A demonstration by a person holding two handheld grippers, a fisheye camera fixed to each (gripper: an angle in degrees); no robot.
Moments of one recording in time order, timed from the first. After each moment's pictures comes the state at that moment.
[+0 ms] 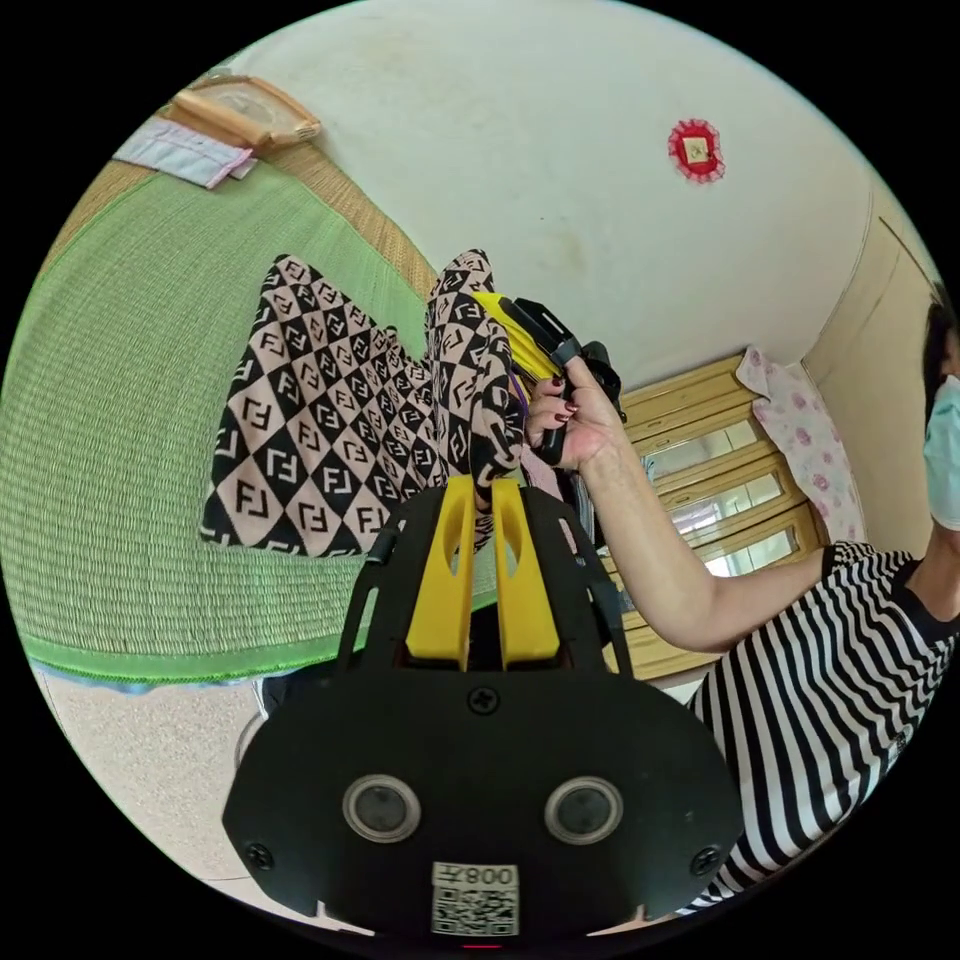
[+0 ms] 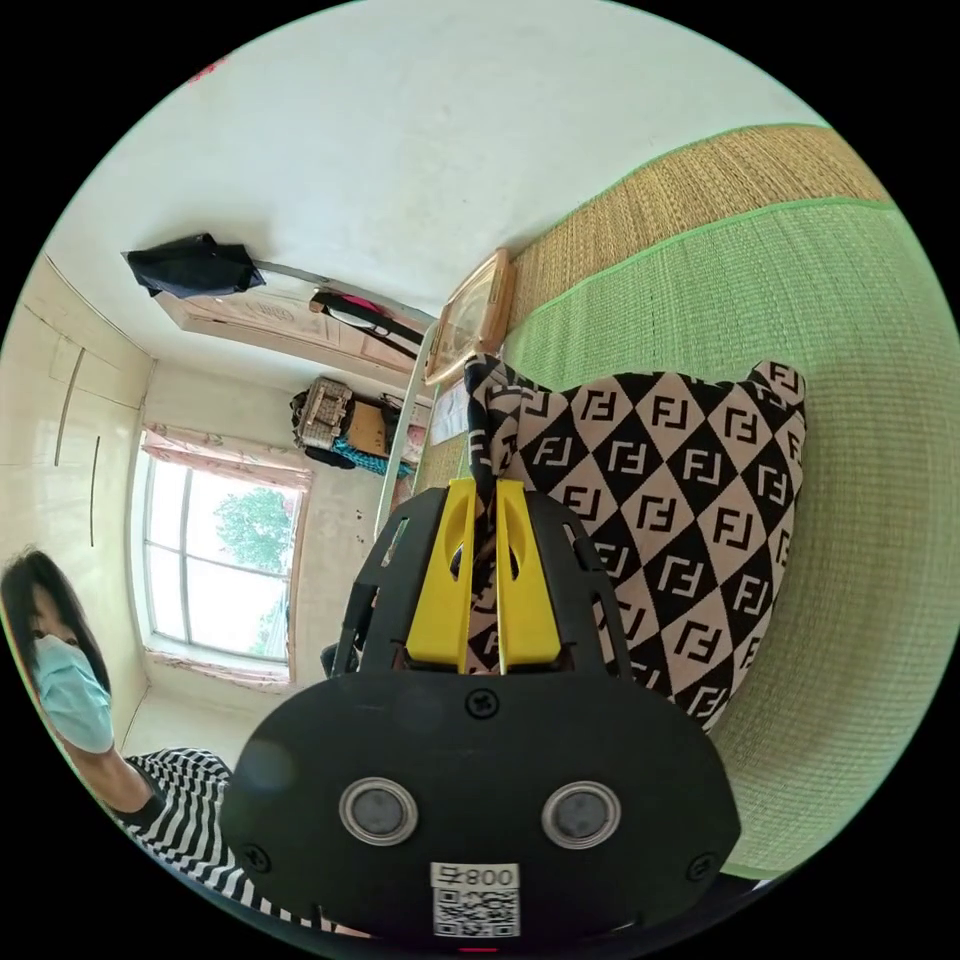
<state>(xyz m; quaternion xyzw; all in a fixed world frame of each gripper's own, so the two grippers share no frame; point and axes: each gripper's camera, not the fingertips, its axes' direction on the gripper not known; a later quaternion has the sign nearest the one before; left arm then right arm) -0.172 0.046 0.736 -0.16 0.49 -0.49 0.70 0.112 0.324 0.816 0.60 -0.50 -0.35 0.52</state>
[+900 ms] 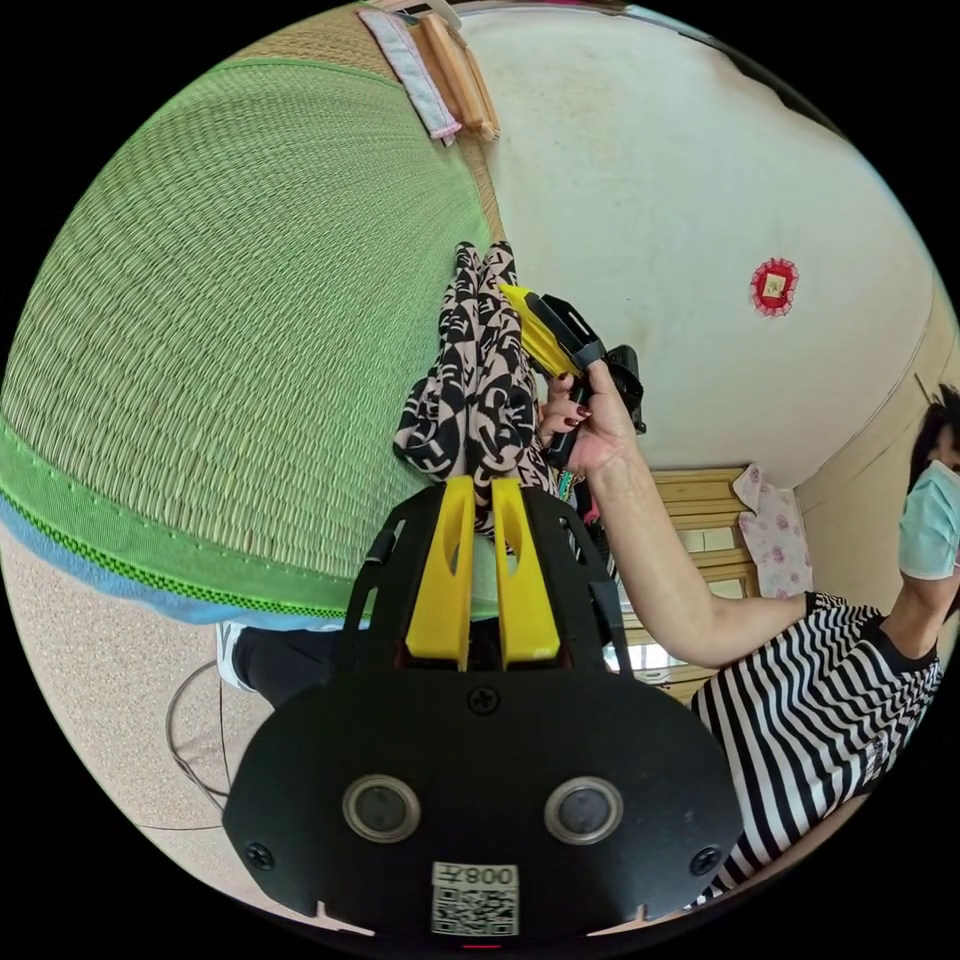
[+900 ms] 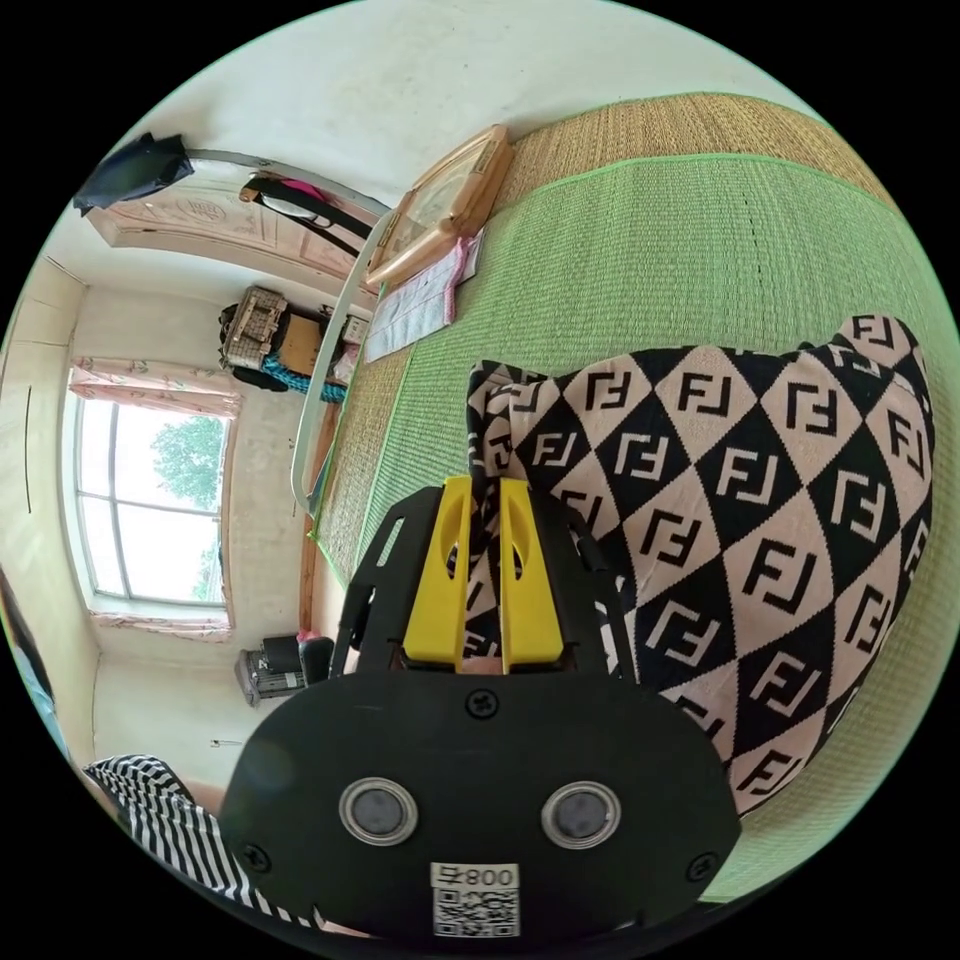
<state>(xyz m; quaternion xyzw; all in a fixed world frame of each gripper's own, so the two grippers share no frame) -0.308 0.174 0.751 -0.17 0.46 -0.63 0.60 -0.179 0.092 0.811 0.59 -0.38 -0.36 0.62</state>
